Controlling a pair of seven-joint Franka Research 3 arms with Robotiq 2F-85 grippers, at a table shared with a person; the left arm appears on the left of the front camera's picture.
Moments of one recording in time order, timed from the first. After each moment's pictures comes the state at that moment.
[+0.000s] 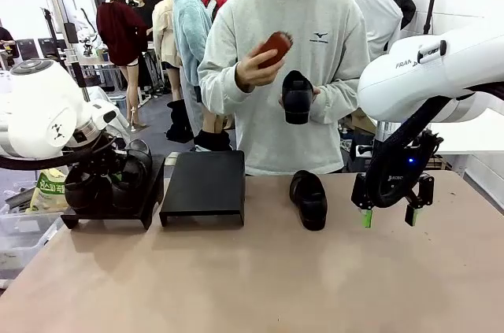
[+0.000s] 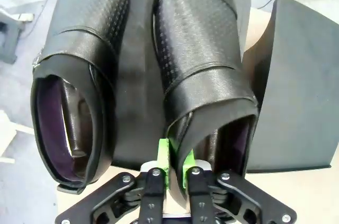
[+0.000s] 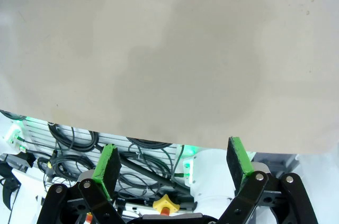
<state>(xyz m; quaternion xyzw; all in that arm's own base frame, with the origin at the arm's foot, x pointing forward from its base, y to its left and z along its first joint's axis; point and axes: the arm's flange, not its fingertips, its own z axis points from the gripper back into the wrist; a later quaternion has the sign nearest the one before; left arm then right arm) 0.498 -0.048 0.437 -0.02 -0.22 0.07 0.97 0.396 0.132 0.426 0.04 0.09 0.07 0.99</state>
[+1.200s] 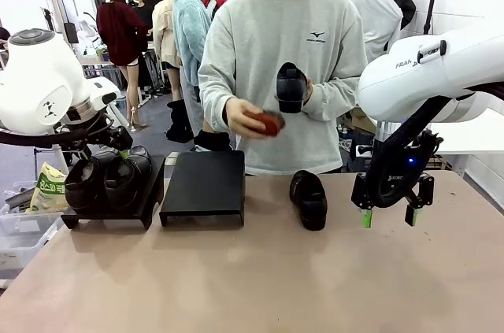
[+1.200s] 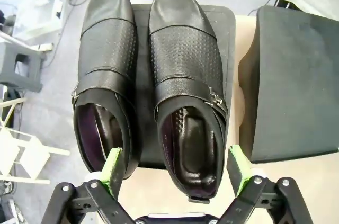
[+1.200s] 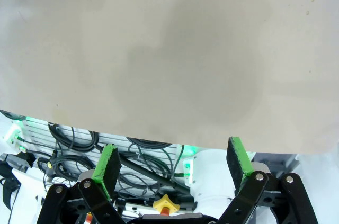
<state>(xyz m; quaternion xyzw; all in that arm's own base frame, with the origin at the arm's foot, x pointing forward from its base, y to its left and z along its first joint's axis) 0.496 -0.056 0.488 0.04 -0.25 0.00 0.97 0.396 0.132 0.426 0.04 0.09 0.07 0.99</state>
